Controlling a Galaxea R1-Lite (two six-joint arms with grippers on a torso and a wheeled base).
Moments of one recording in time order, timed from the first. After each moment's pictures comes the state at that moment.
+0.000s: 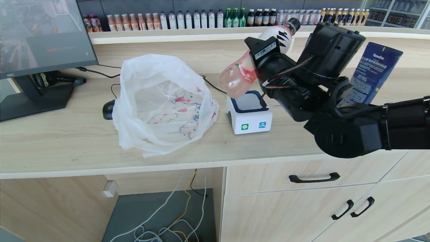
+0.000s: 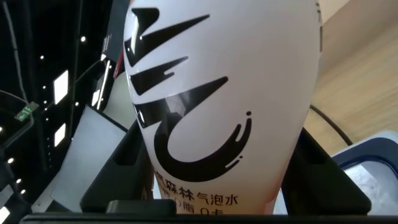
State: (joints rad) left arm 0.00 0.00 0.00 0.00 0.00 -0.01; right arm 0.66 1.94 -1.42 -0.86 -0.36 0.87
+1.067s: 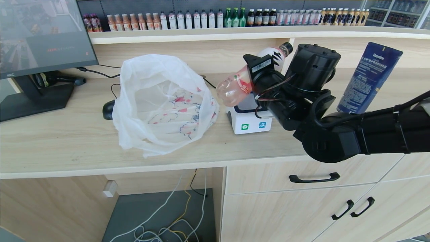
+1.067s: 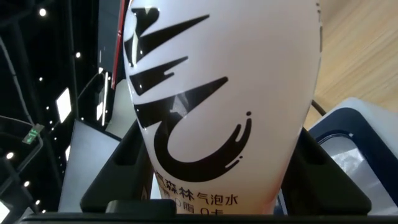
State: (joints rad) left arm 0.00 0.00 0.00 0.00 0.00 -0.01; right arm 0.64 1.99 -1.40 -0.86 -0.38 1.03
